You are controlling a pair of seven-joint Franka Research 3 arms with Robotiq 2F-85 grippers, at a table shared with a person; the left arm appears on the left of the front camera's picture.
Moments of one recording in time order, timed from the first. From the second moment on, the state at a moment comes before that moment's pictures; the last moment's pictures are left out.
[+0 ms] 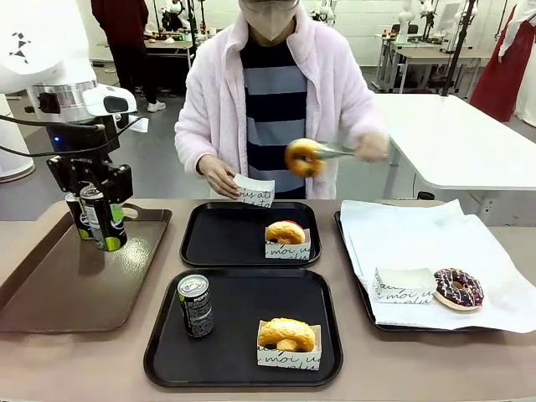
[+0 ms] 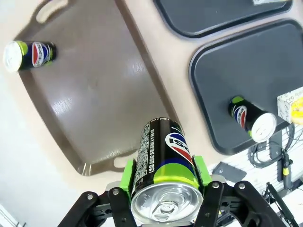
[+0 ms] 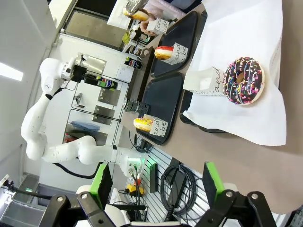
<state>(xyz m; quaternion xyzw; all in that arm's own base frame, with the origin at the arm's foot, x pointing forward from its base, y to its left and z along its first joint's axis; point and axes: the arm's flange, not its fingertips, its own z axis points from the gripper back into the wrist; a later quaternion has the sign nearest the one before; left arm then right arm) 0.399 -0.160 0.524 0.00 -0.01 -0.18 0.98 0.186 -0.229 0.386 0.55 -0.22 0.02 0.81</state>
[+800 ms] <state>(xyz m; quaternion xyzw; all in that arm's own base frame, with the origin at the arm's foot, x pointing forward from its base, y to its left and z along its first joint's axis) 0.447 -0.259 0.492 -0.02 -0.05 -0.25 0.97 0.187 -0.229 0.386 0.55 -0.22 0.02 0.81</state>
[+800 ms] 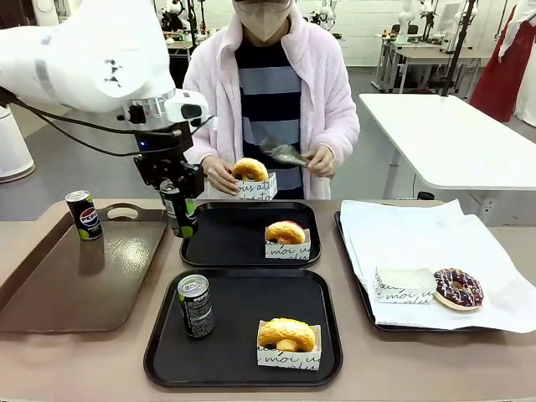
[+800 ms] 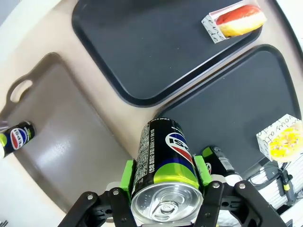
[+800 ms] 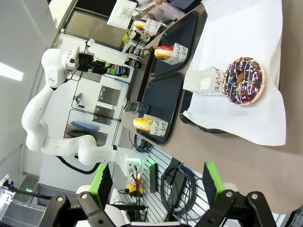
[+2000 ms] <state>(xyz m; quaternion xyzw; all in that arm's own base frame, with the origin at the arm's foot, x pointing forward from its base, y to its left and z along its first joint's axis) 0.345 -0.091 0.545 0.00 0.01 -0.27 0.96 0.186 -0.229 0.386 0.55 -0.22 0.02 0.81</state>
